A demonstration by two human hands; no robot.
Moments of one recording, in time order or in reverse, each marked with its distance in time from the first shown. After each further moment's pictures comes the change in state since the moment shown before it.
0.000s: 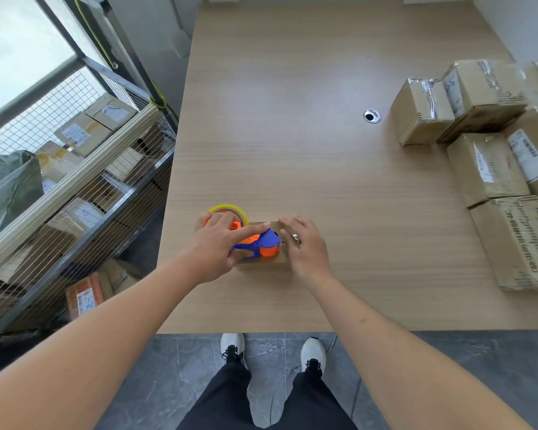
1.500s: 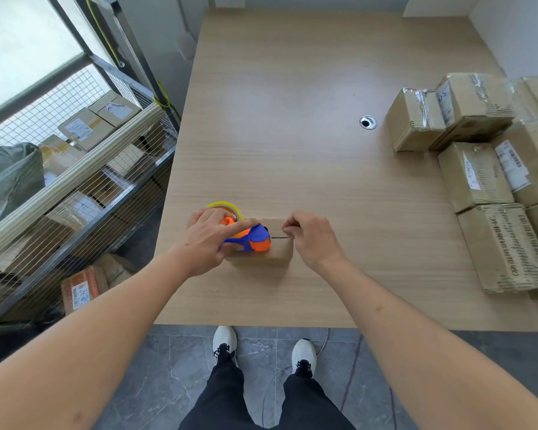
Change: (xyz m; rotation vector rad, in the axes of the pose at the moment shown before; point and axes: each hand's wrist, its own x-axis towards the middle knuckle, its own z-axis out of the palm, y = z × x) left_hand -0.012 -0.004 -0.001 -0.065 0.003 -0.045; right_hand 0.009 -0.027 -0.047 -0.272 -0.149 -0.118
